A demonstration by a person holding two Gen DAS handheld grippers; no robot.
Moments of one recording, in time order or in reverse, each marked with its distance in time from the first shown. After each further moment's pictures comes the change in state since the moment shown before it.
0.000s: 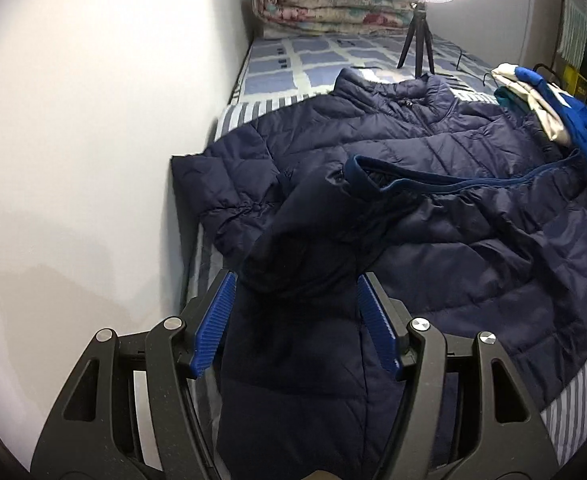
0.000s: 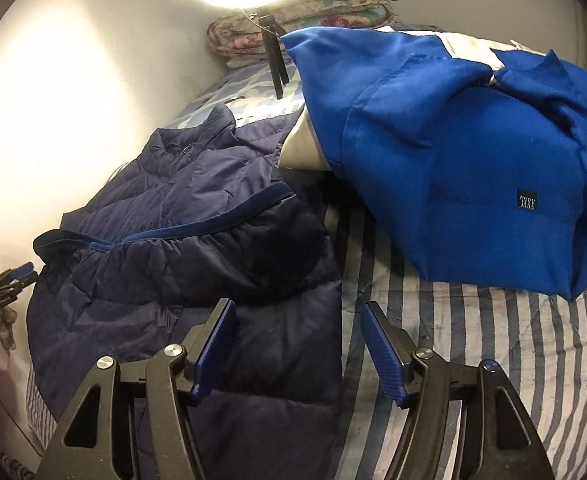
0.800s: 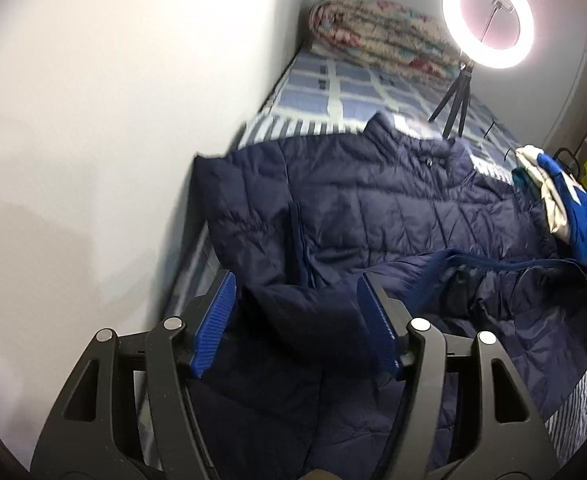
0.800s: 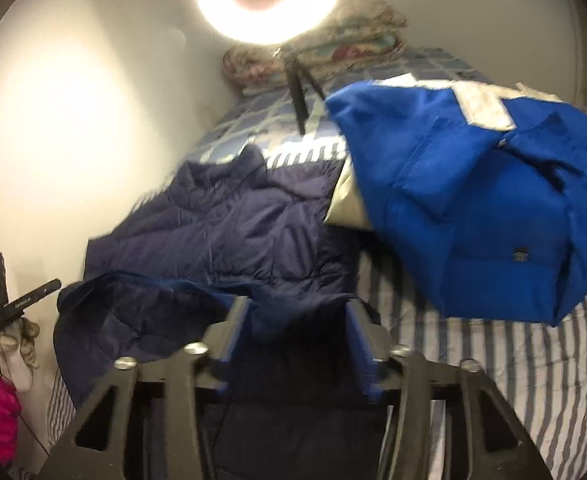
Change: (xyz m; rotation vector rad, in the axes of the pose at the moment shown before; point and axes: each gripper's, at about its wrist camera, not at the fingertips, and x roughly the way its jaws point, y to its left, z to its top) left arm -0.024 0.015 0.016 -0.274 -0.062 -0.021; right arm -0.048 0.028 0.020 -0.004 -0.109 0.019
